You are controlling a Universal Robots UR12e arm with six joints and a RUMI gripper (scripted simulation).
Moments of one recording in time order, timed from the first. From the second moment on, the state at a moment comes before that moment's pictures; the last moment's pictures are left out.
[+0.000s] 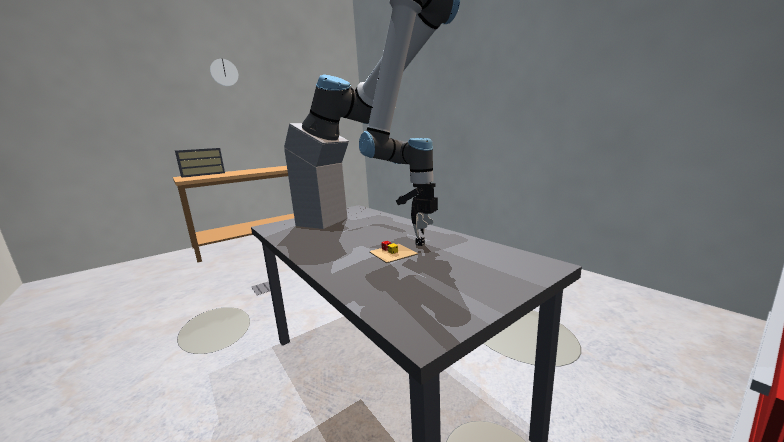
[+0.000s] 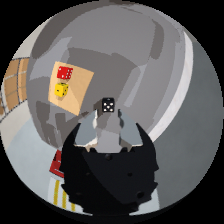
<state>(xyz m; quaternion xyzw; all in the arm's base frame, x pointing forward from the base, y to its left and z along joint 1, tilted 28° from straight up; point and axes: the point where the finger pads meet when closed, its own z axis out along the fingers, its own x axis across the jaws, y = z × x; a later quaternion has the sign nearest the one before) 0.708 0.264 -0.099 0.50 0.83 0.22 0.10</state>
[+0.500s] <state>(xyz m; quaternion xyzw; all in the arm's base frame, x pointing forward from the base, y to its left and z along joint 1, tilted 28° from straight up) 0.712 0.267 -0.110 0.50 0.83 0.22 0.10</state>
